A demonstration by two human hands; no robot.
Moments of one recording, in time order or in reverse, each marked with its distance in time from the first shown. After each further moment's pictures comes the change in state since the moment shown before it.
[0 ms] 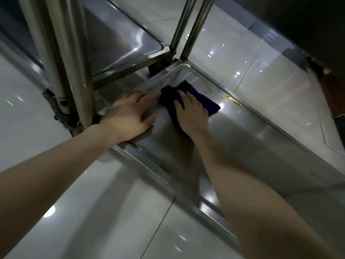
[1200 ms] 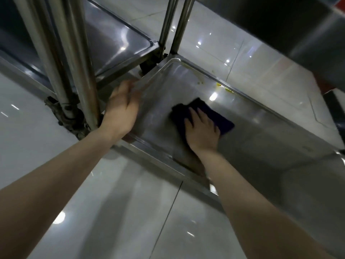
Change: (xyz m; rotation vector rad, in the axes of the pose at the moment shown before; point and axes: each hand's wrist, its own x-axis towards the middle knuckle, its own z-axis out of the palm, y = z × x) left_hand -0.013 0.005 -0.019 -0.654 0.223 -0.248; right_hand -0.098 -0.004 -0.025 -0.042 -0.027 0.272
